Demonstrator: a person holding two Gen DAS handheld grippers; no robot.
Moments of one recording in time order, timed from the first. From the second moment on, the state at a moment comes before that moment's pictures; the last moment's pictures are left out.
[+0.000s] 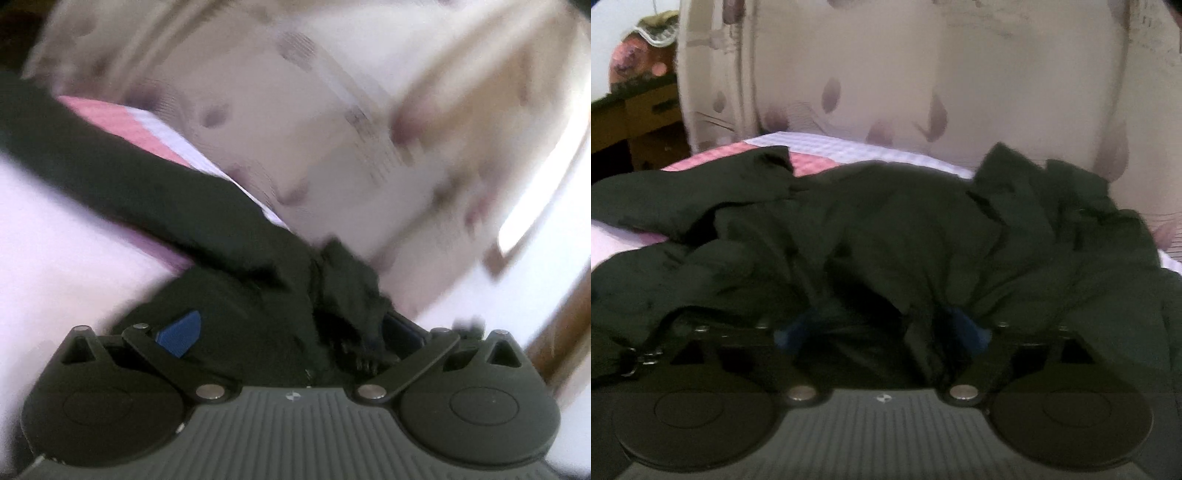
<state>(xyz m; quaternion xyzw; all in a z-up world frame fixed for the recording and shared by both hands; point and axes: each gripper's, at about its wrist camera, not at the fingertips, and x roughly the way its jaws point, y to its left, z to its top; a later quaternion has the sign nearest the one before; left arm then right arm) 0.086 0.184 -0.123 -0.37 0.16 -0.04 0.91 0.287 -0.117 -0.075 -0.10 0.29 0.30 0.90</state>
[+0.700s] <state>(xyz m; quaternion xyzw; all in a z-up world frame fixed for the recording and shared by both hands) 0.111 0.438 -0.126 -0.51 0.19 0.16 0.82 0.277 -0.112 -0.075 -0.14 0.27 0.26 0.92</state>
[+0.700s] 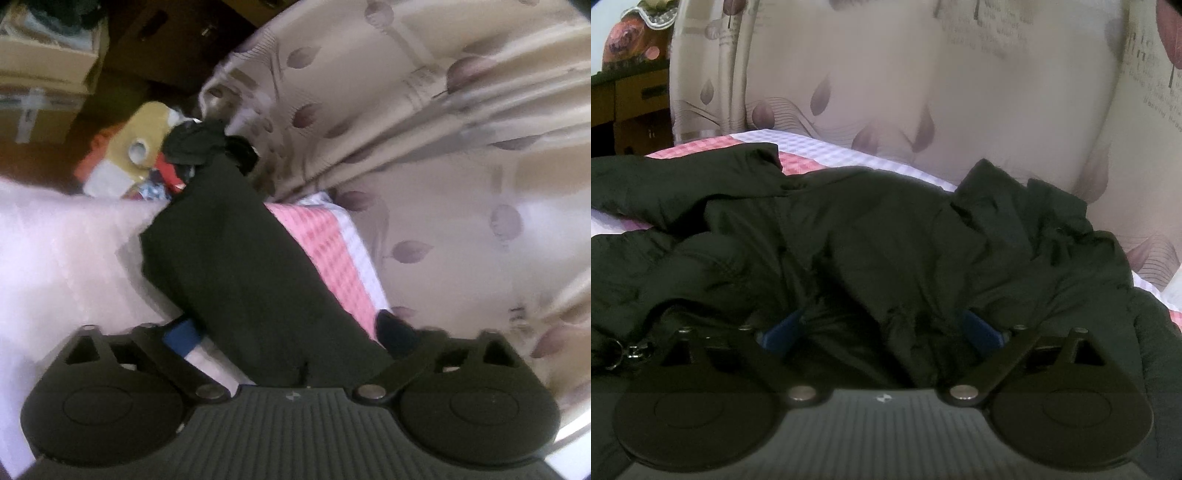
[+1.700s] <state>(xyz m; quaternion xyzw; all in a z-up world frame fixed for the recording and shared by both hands) 0.237 0.034 0.017 -0.16 0.12 -0.23 0.95 0.209 -0.288 -0.011 0.09 0.20 0.20 0.95</state>
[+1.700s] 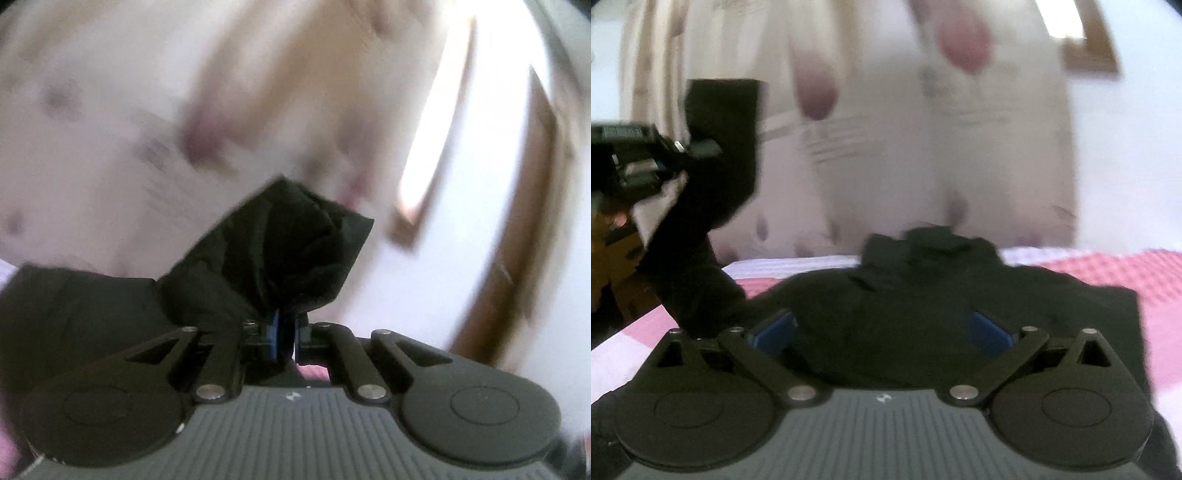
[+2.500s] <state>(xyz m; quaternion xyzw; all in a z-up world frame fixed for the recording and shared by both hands) 0.214 0.111 -0.098 -0.28 0.15 -0.13 0.94 0.309 -0.299 -0.044 0.14 0.32 0.20 0.92</state>
